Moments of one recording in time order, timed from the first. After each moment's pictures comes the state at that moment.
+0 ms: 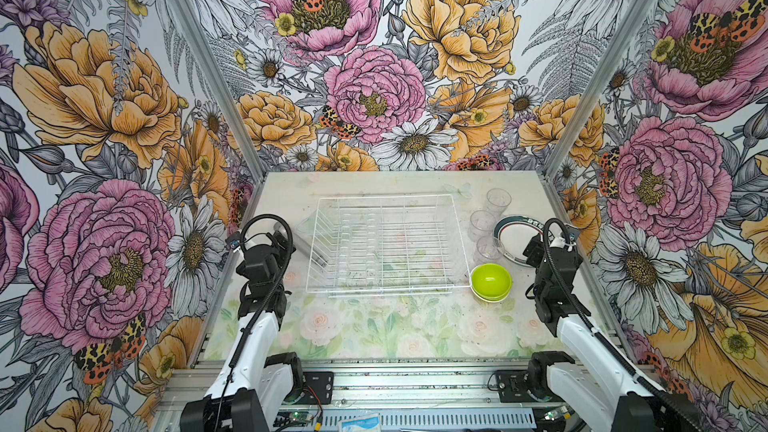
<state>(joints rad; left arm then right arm) 0.19 0.94 0.40 0.20 -0.23 -0.53 -0.02 0.92 0.34 0.29 0.48 0.17</state>
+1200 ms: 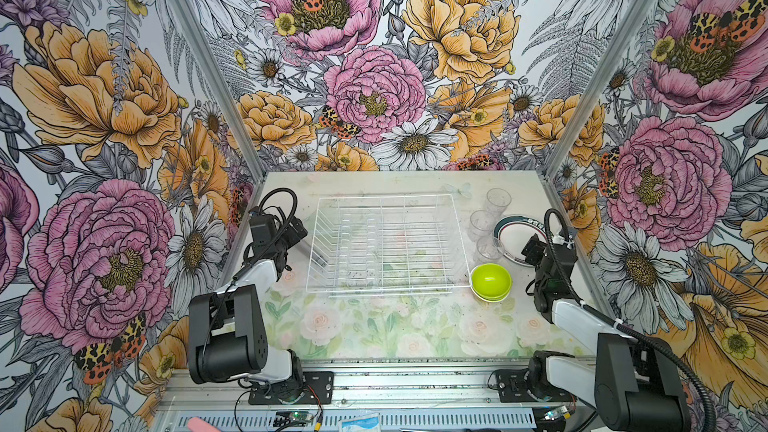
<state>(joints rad) 0.21 1.45 0.70 0.16 0.07 -0.46 -0.12 1.17 0.32 0.52 0.32 0.20</state>
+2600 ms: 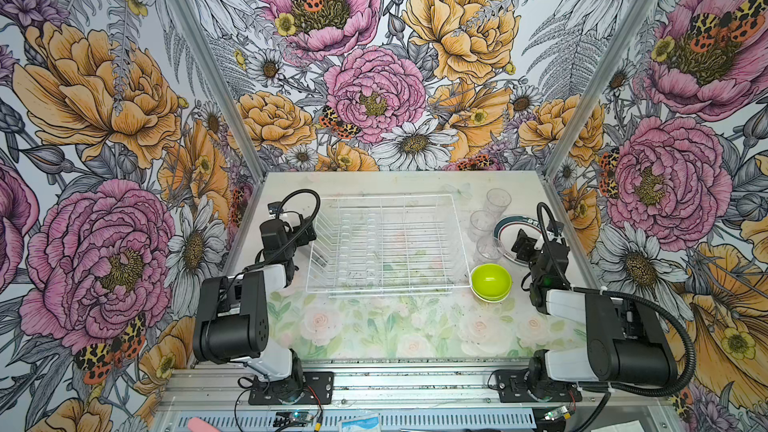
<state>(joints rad) 0.12 1.54 0.58 0.60 0.07 -0.17 -0.13 1.40 0.33 0.78 0.10 0.16</state>
